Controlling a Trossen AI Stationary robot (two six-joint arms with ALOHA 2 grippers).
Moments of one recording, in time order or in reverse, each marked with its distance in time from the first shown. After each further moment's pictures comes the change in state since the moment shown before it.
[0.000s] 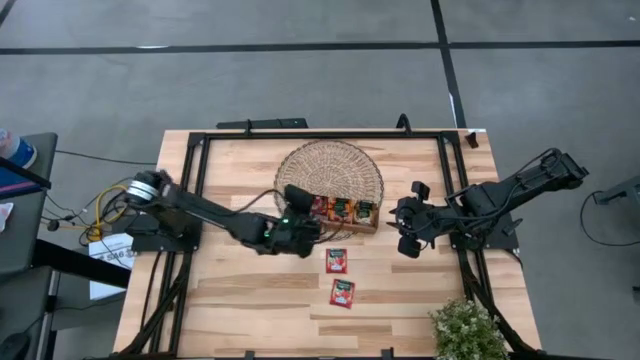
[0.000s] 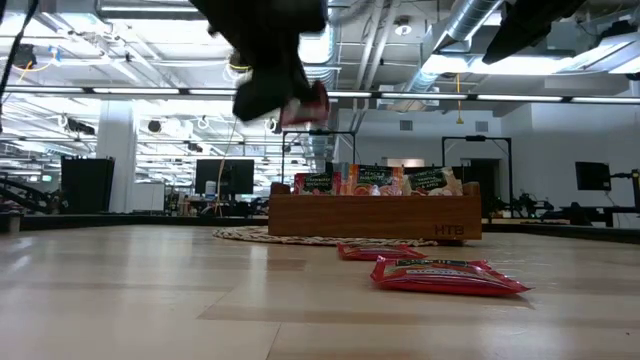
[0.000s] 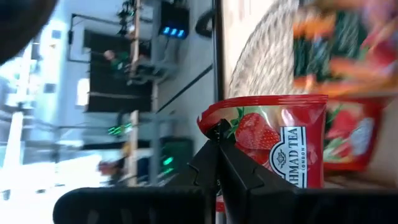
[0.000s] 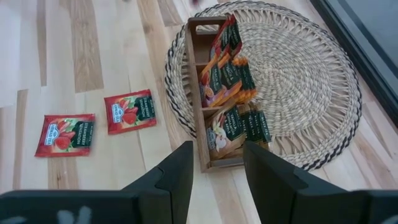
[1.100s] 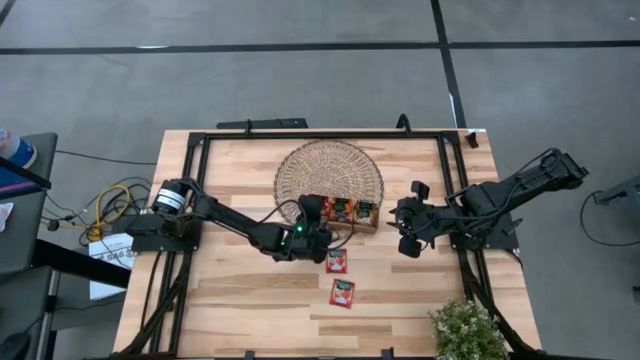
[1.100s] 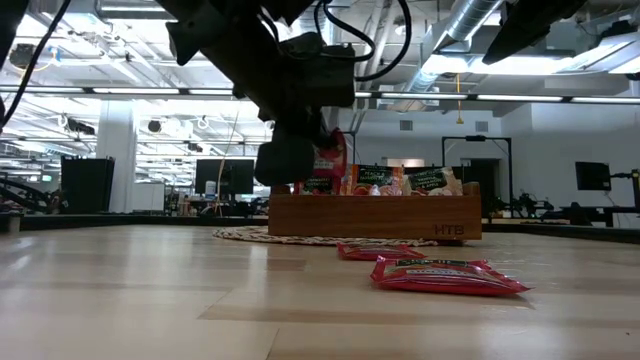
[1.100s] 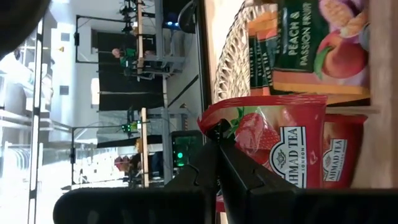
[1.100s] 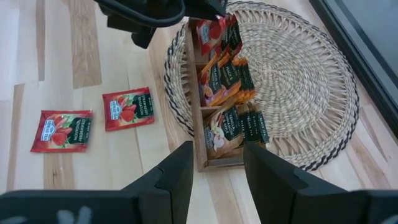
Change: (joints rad) left arm 0.024 0.225 0.000 0.234 -0.053 0.109; right arm 0.000 0.000 0.000 -0.003 0.001 -0.028
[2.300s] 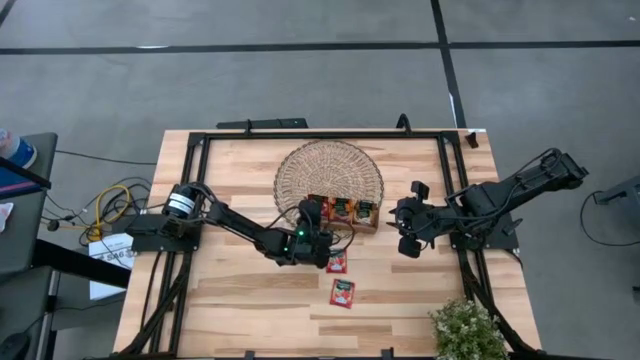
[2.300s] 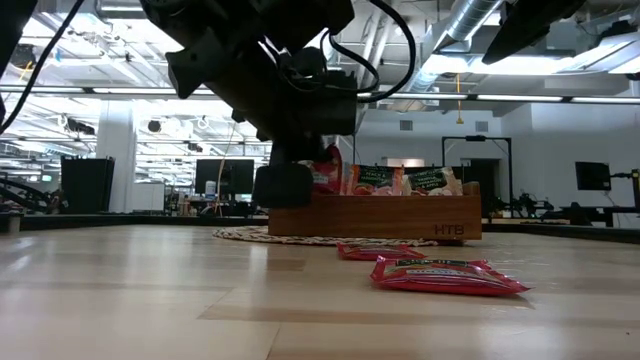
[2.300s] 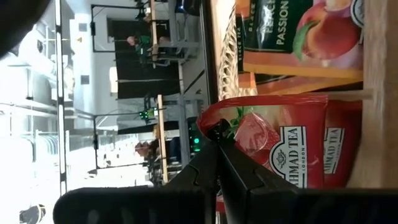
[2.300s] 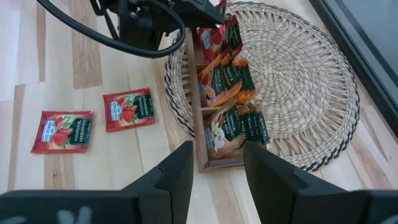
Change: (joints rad) left arm -0.007 0.086 0.002 0.040 -0.111 0.006; right arm 0.000 0.000 -0.001 0.004 0.000 0.000
